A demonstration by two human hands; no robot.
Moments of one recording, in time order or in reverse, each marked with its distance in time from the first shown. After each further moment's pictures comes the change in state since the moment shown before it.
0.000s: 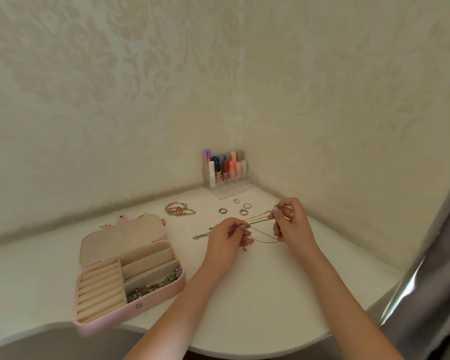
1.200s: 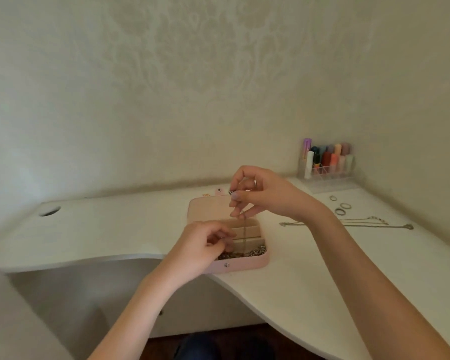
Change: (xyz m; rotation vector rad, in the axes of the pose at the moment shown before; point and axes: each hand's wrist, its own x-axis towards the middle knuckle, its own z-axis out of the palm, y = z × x) left_hand -0.117 0.048 -0.159 0.596 0.184 -0.058; right_hand -0.024 -0.106 0.154 0.021 -1.104 -0.144
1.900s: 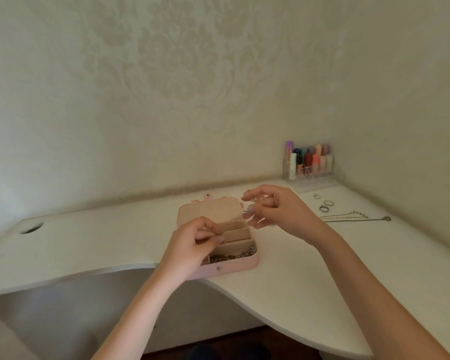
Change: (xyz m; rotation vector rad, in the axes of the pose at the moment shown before) left_hand 0.005 -0.002 0.002 -0.133 0.093 -0.047; right_hand -0.038 0.030 -0.007 0.030 0.280 0.047
